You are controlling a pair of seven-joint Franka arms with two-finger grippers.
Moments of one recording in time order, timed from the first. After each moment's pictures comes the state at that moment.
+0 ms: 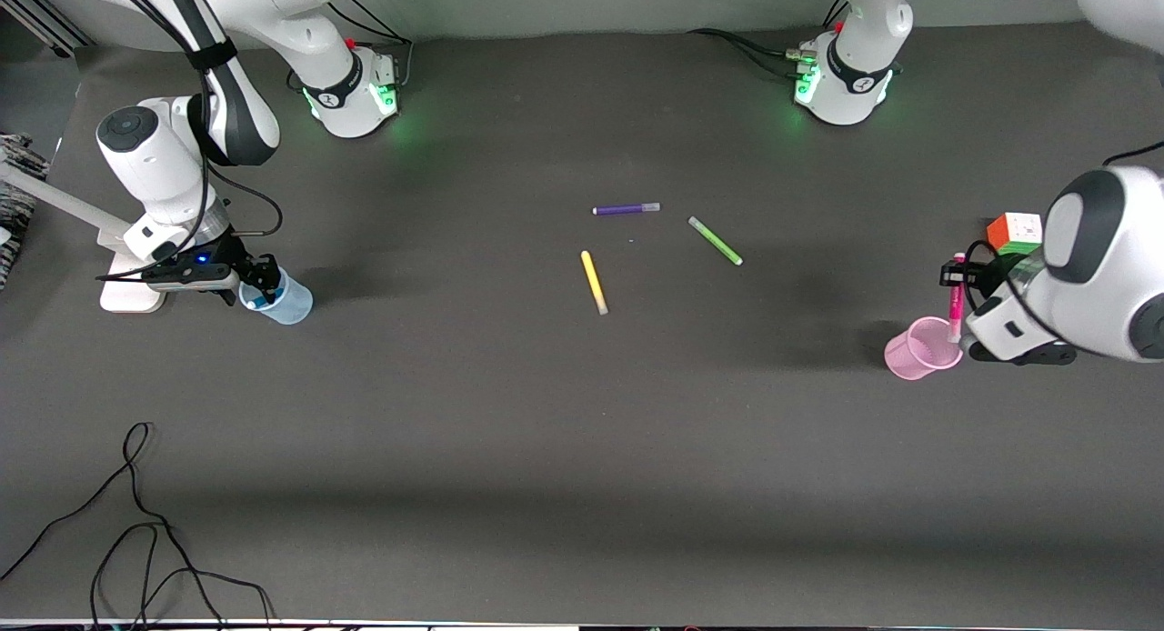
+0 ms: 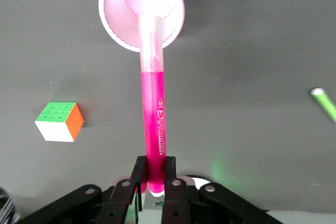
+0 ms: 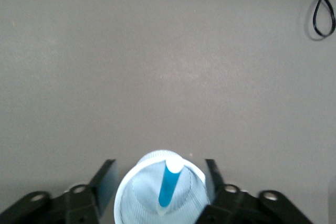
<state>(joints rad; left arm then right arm) 0.18 0.38 -0.21 -1.65 0.15 1.45 0.00 0.32 -0.08 -0.49 -2.66 -0.31 2.88 0.05</state>
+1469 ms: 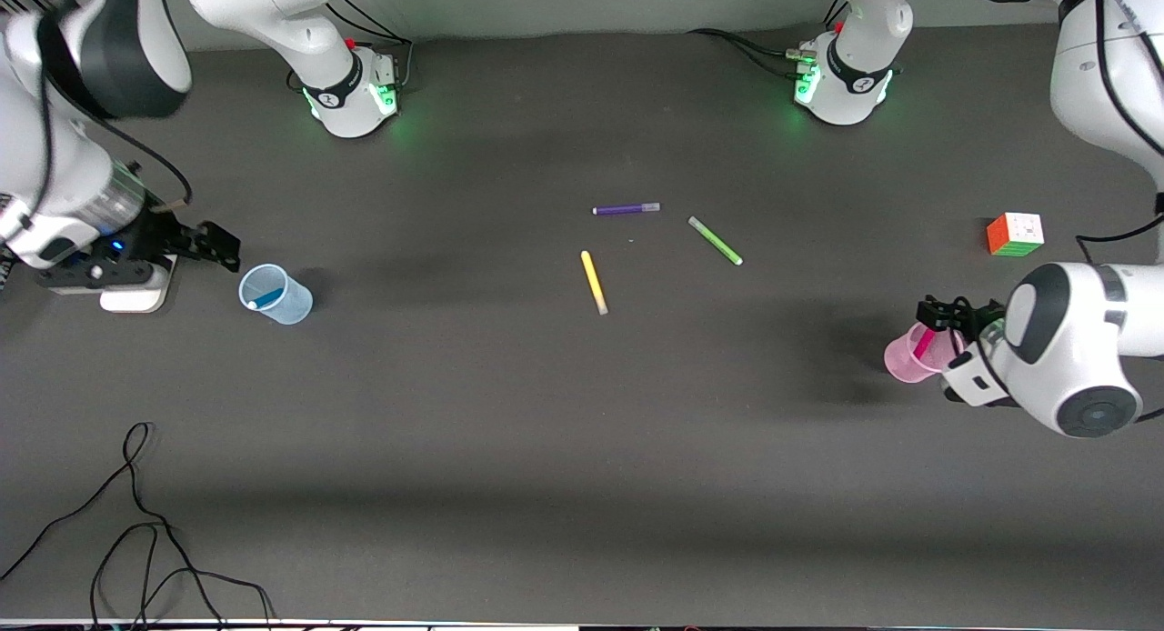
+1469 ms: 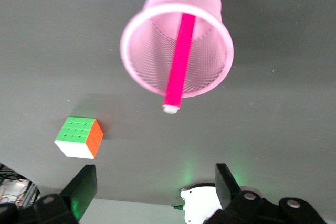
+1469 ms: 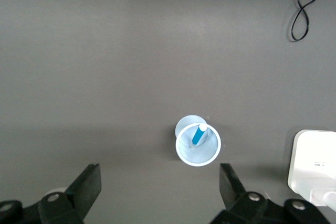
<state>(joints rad) 0.18 0.62 -0.21 -1.40 0.26 1.36 -0.03 0.31 -0.16 -0.26 -2.01 -0.11 1.87 0.05</state>
